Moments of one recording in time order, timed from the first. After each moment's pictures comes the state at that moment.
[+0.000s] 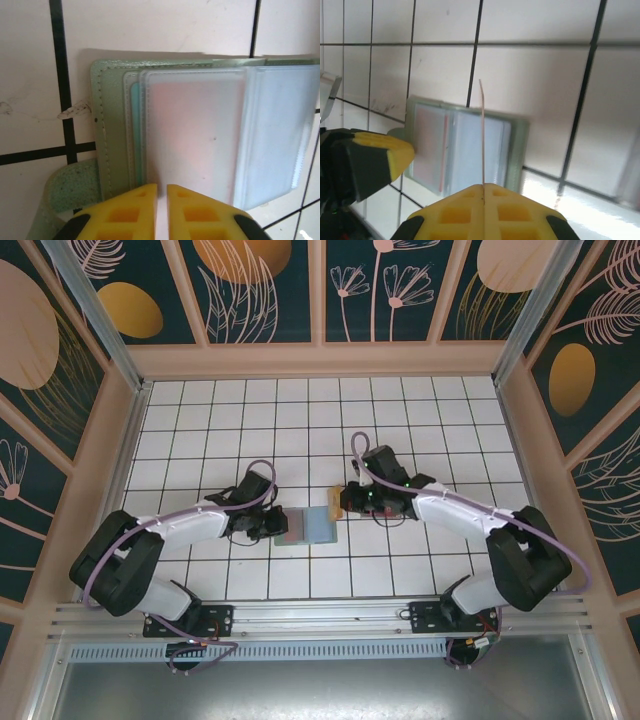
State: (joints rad) left arm -0.61 1.45 0.64 -0.28 0.27 -0.76; right arm 0.65 1.42 0.85 -0.34 -0.32 0.60
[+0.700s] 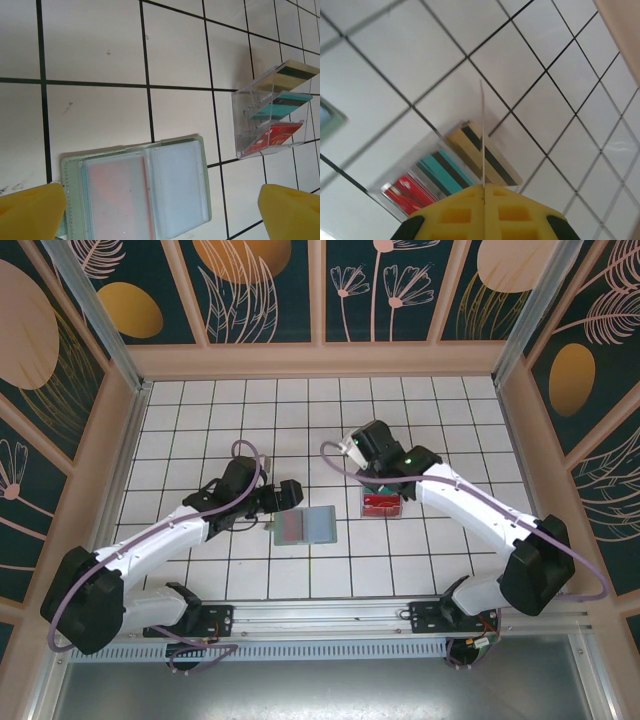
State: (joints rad) left arm -0.61 1.23 0.69 -0.24 0.14 -0.76; right arm 0.73 1.40 1.14 -0.71 0.36 -0.39
